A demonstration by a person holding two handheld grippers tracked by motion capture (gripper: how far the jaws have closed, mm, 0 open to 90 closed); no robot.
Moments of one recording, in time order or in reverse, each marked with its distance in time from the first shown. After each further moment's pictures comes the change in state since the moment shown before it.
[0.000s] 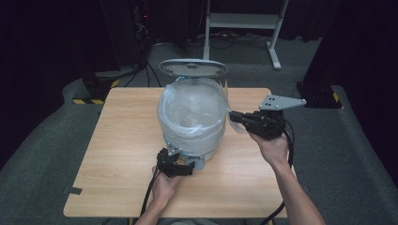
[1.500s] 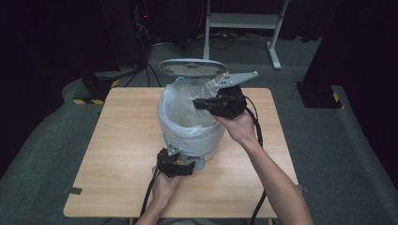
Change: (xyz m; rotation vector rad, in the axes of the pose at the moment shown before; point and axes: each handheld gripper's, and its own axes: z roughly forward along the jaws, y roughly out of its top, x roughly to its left) left arm 0.001 0.000 0.000 0.008 0.001 0.009; right arm 0.014 0.058 0.083 0.085 0.153 -0.052
